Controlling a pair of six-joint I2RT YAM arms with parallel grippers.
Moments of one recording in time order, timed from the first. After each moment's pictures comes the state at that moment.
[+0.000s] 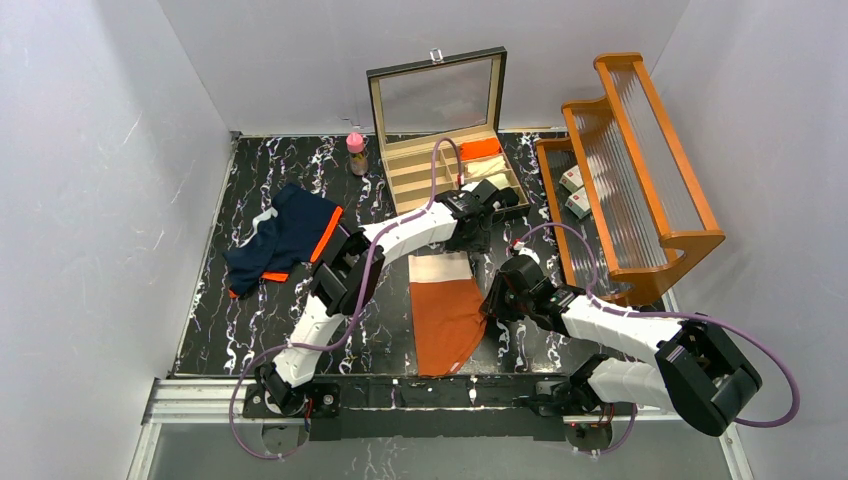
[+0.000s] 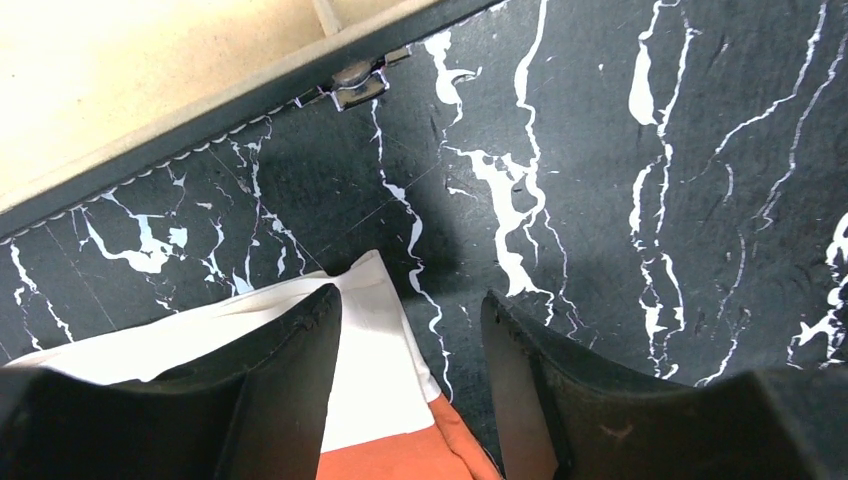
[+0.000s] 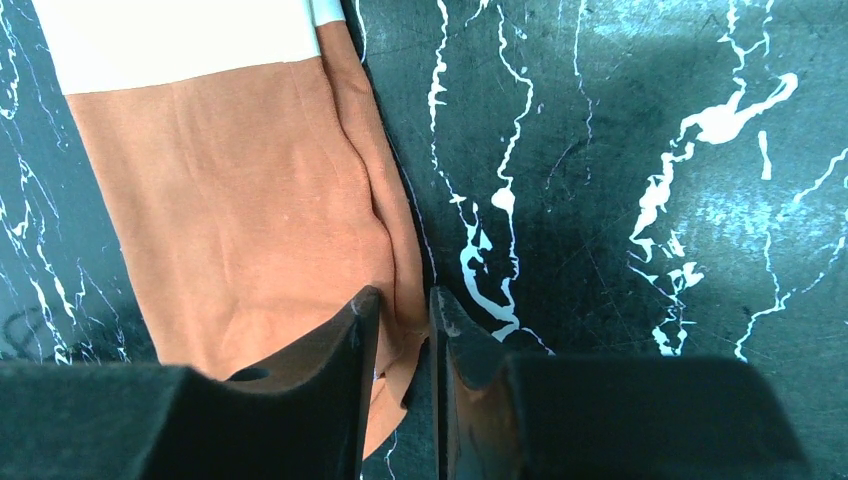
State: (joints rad) left arm -0.88 2.27 1.90 -0.75 -0.22 -0.68; right arm 0.73 1.17 0.43 -0.15 0.04 0.85
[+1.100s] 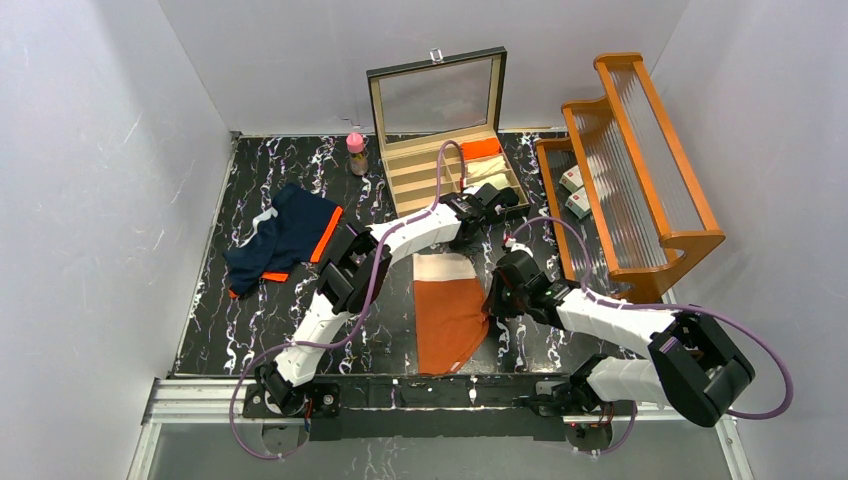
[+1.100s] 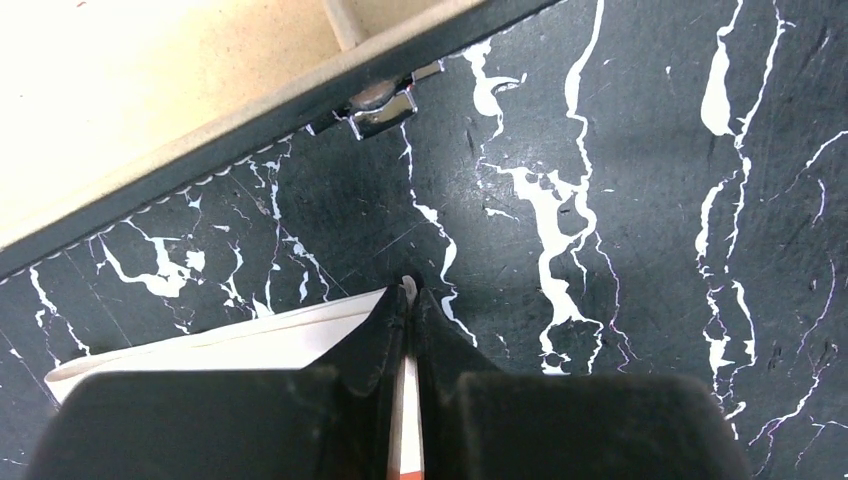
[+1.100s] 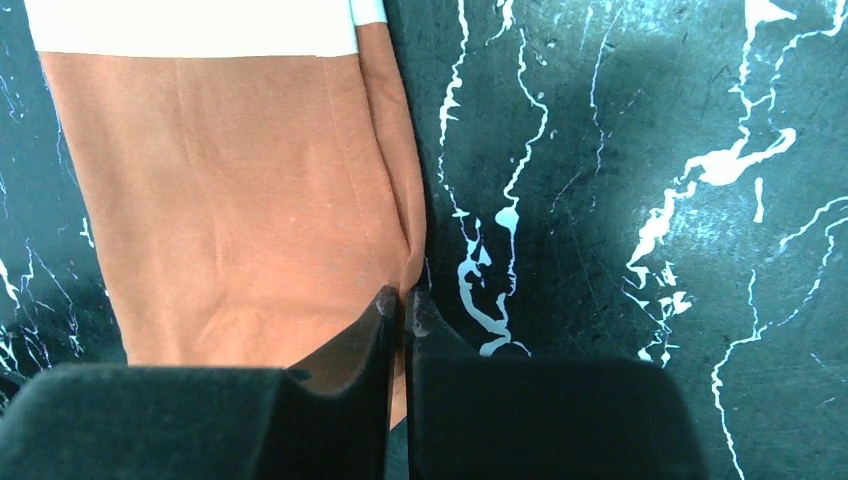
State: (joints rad) left arm -0.88 2.33 1.94 -0.79 -0.25 -0.64; right arm 0.73 1.22 0.48 -0.18 0.03 0.74
